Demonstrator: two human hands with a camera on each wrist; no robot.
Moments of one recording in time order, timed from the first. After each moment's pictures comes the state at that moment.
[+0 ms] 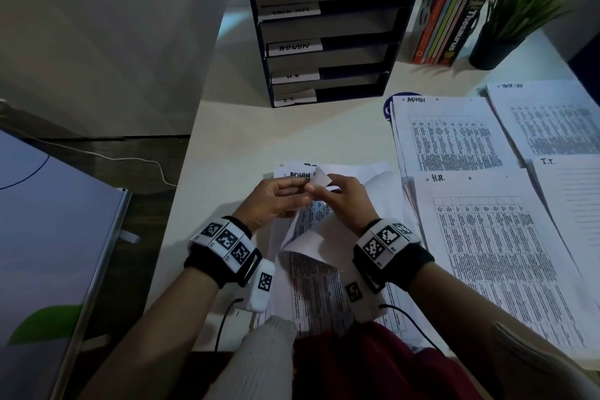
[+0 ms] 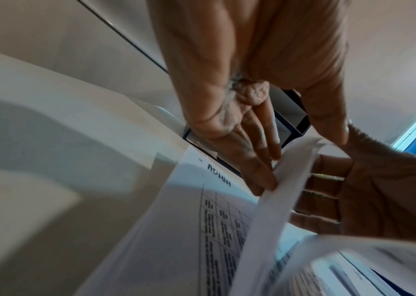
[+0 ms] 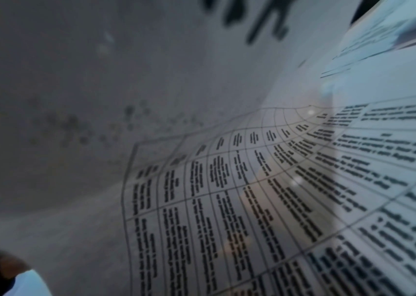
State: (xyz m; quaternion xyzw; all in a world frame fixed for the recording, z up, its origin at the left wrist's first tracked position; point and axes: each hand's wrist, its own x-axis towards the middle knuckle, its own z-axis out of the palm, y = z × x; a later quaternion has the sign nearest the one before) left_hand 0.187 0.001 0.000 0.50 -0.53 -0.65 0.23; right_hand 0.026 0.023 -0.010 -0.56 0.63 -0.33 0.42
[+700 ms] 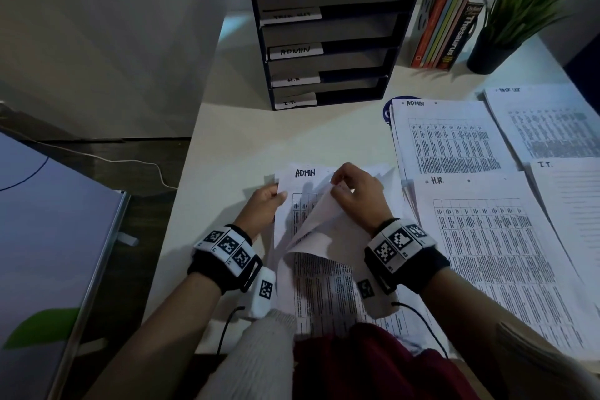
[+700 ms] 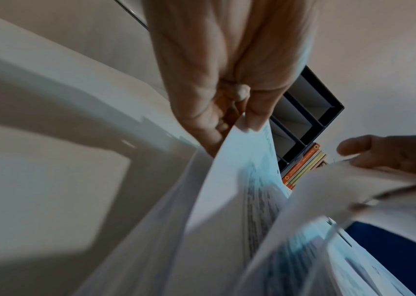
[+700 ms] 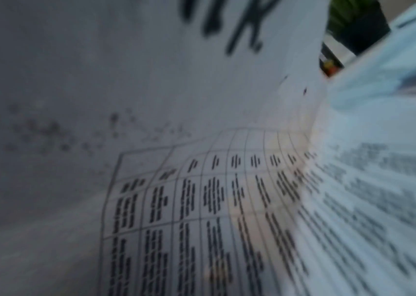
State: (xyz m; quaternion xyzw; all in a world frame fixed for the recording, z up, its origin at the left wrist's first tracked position) left_hand 0.191 0.003 -0.020 0.58 -0.48 -0.61 0.25; right_hand 0.013 0.024 -0.002 -0.59 0.68 -0.31 0.31
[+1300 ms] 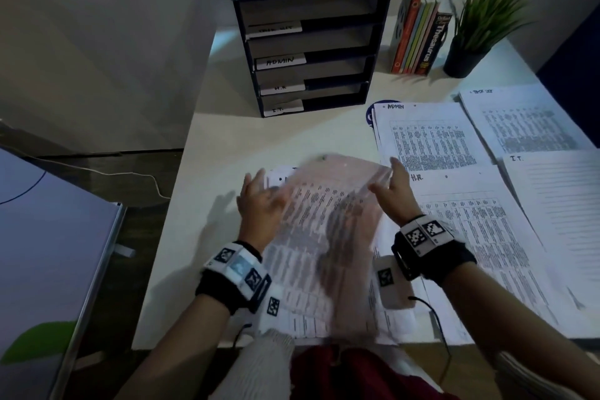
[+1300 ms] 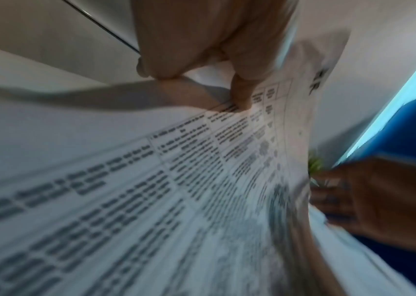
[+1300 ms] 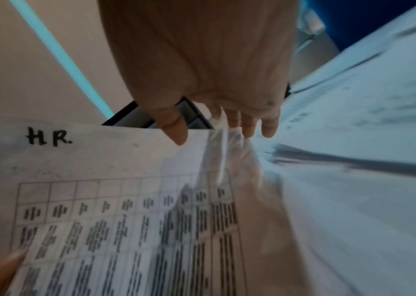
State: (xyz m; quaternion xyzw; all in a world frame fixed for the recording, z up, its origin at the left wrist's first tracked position) left_hand 0.172 0.028 -0.011 0.63 -0.65 -0.34 0.27; right_hand -0.054 0.044 0.003 -0.46 0.74 -0.32 0.37
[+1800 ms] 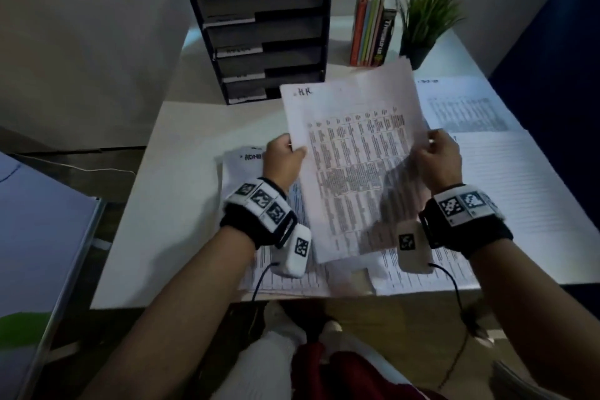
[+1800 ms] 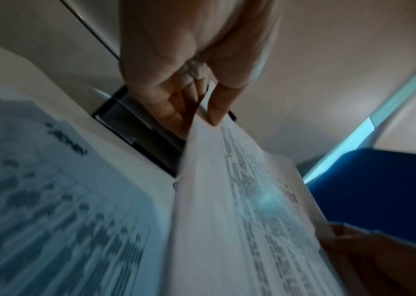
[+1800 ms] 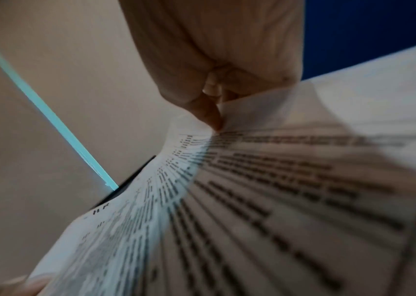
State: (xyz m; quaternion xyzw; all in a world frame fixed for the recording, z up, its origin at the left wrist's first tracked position) left_hand 0.046 0.044 0.038 0.59 -0.55 -0.47 0.36; right_hand -0.176 0.105 0.053 -0.40 0.80 -0.40 0.20
